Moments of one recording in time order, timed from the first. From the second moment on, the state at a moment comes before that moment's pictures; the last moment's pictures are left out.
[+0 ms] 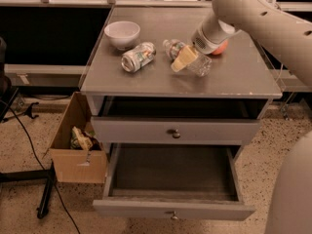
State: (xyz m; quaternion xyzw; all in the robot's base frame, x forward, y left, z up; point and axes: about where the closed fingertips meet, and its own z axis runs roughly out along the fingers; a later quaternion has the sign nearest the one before) arm 0.741 -0.122 0.850 -0.38 0.87 0.02 0.32
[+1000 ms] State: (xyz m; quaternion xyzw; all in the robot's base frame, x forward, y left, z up) arm 0.748 -0.125 0.834 -0.38 0.88 0.02 0.30
